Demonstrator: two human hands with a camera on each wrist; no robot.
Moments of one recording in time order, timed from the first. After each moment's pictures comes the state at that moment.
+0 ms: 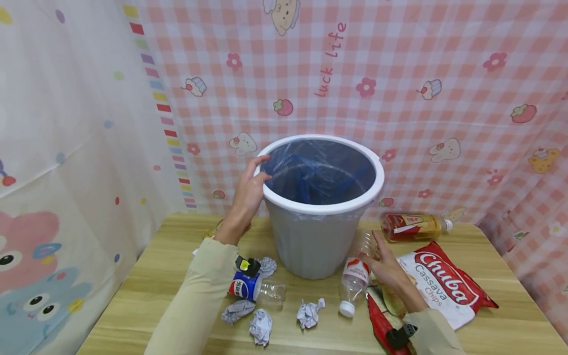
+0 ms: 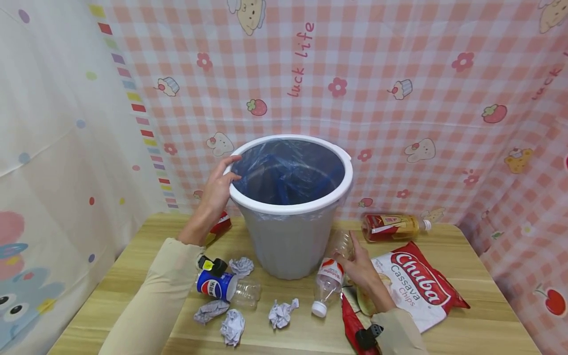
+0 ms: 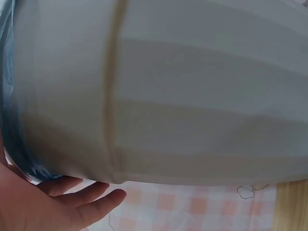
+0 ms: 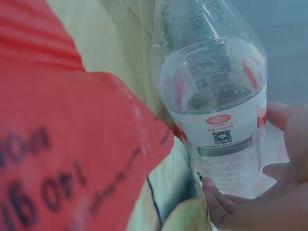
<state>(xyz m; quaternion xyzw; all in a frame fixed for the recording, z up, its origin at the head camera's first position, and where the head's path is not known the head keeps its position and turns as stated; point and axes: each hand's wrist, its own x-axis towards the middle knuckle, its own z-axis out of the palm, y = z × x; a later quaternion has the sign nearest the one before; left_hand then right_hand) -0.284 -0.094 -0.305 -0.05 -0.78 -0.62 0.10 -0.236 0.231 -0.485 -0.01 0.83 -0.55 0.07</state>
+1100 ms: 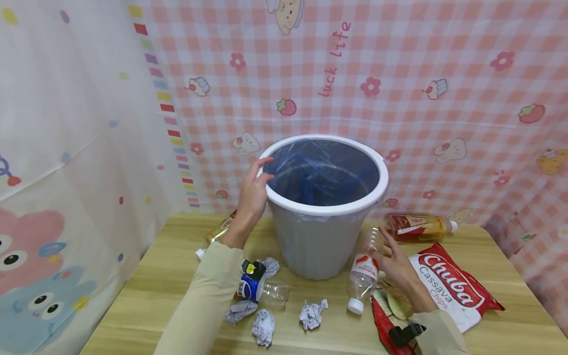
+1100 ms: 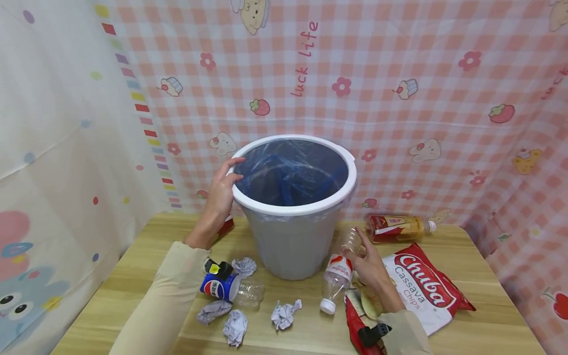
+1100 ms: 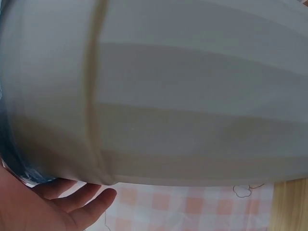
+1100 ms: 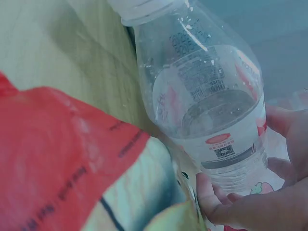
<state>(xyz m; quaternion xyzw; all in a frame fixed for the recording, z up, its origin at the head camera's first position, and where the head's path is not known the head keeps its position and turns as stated) -0.288 -0.090 -0.314 -0.07 -0.76 -0.63 0.16 -0.237 0.239 -0.479 0.02 0.79 -0.60 0.06</state>
